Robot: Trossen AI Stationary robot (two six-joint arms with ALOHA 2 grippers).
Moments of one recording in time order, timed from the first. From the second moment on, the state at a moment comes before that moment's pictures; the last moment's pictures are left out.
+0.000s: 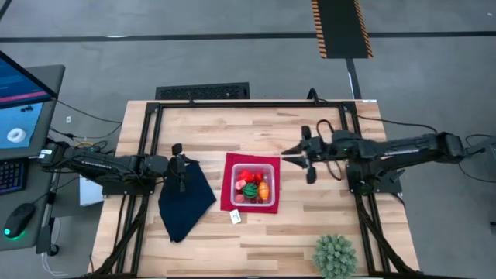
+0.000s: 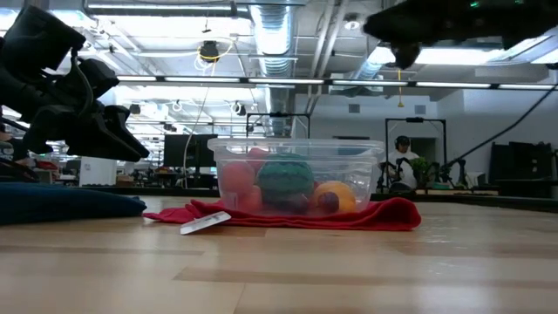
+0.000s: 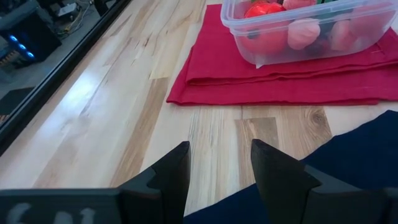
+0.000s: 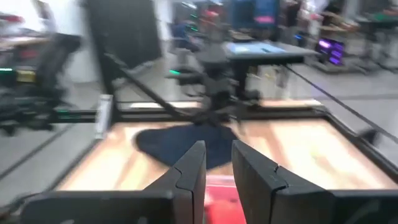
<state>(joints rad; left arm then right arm) -0.05 0.54 0.01 0.07 -0.28 0.14 -0.04 0.95 0.49 0.36 -0.10 -0.03</state>
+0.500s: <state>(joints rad) -0.05 0.54 0.01 0.07 -0.28 0.14 0.13 0.42 0.28 0.15 -0.02 0.01</state>
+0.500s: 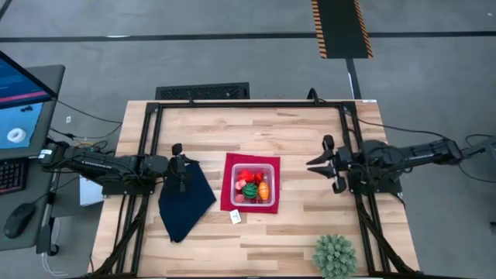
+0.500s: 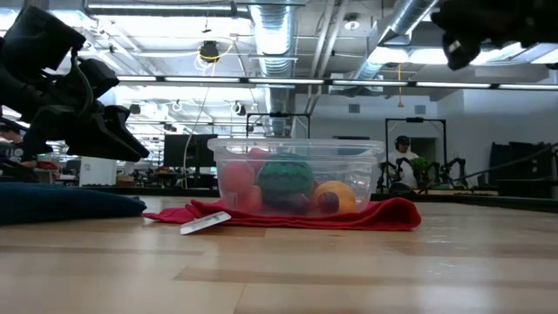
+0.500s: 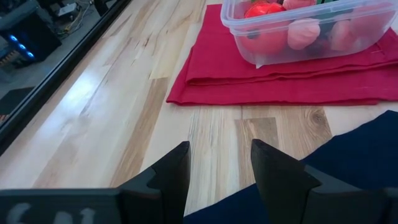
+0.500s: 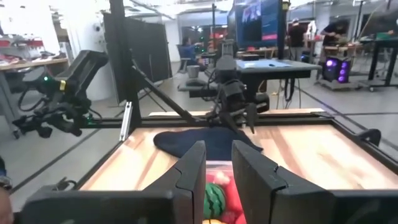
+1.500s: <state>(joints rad) -0.05 0.54 0.01 0.07 -0.27 0.13 0.15 0.00 0.03 -0.02 0.17 0.00</state>
